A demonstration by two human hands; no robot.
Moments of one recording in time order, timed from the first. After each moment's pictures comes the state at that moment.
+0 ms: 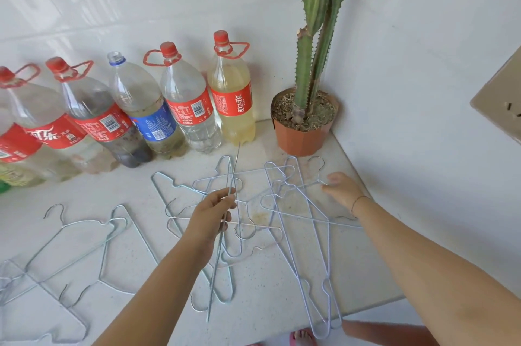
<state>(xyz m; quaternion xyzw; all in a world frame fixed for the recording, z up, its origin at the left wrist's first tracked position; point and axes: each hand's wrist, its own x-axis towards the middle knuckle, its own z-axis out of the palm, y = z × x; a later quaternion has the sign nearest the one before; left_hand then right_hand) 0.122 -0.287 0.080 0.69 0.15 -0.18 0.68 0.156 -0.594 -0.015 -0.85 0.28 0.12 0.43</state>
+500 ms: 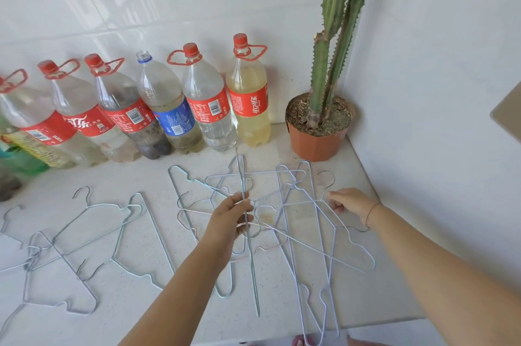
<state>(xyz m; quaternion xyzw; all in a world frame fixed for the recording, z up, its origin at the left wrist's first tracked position) 0.101 -0.314 0.072 0.63 0.20 -0.16 0.73 0.156 -0.600 -0.014 -0.80 0.21 0.21 0.53</state>
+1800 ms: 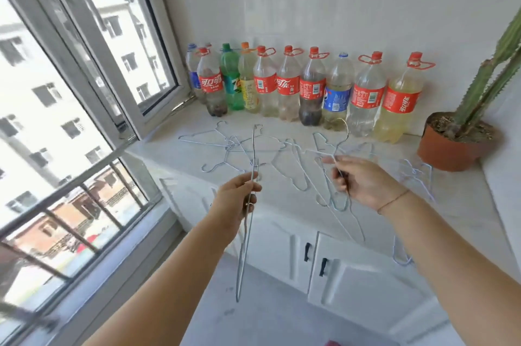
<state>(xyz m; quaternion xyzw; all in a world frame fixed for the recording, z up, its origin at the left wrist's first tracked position) -0.242 -0.140 0.169 0.58 0.28 0.10 0.76 -0.088 -0.341 0.166 -0.60 -0.07 0.32 0.73</state>
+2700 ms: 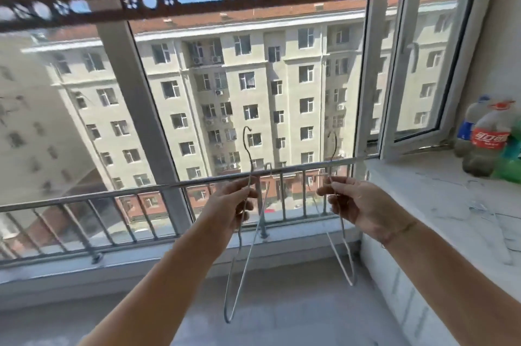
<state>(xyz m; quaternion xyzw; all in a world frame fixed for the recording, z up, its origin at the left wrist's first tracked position) -0.685 -0.138 0.282 0.44 0.43 0.50 0.60 -0.445 -0.161 0.284 -0.41 -0.35 0.63 0.57</state>
